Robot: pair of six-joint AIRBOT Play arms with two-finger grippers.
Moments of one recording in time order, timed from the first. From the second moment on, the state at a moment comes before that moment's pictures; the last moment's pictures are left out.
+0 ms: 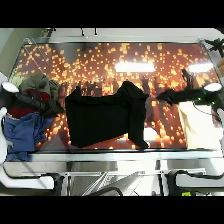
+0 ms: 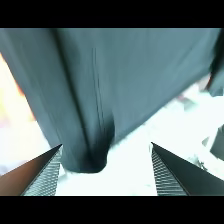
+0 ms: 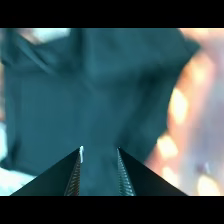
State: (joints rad) left arm 0.29 -1.52 1.17 0.94 -1.59 -1.19; right arm -0.30 -1.46 1.11 -0.65 1.28 1.01
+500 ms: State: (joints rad) left arm 0.29 -1.06 0.43 0.92 -1.33 -1.22; right arm -0.34 -1.35 0.72 -0.72 1.15 0.99
